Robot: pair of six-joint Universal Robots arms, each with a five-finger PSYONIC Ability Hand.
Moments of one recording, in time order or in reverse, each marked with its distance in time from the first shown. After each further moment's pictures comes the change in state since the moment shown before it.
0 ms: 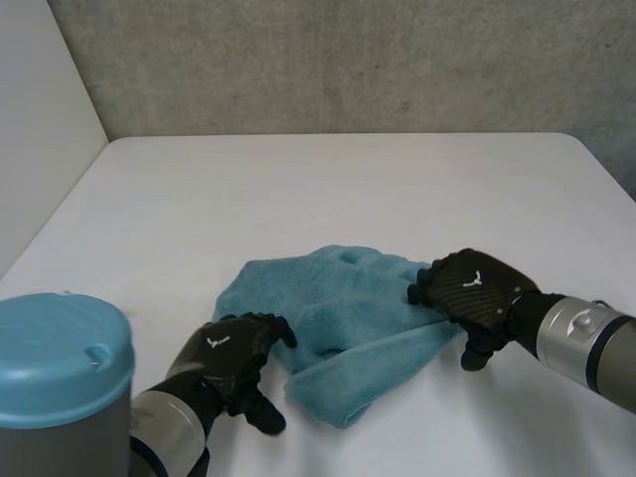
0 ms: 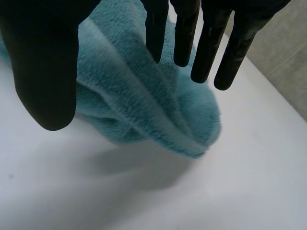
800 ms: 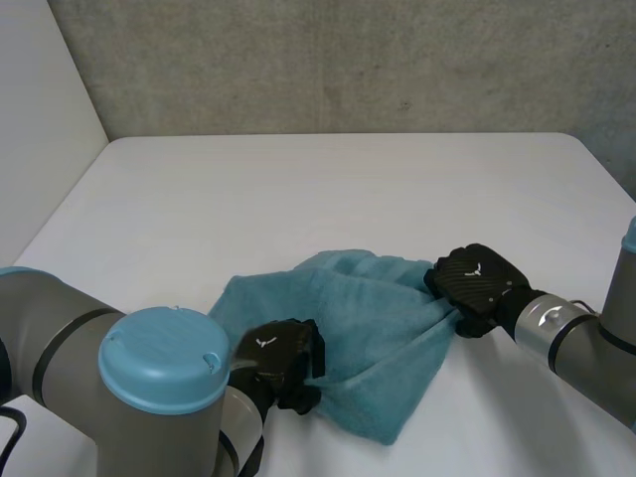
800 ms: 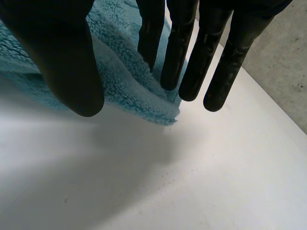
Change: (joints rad) left arm -0.066 -0.234 0.099 0.162 -0.007 -0.066; right arm 0.008 0.186 -0.014 -0.297 0.110 0.096; left_hand 0.619 0.661 0.641 0.664 0.646; right_hand 0.292 0.341 0.335 0.332 0.355
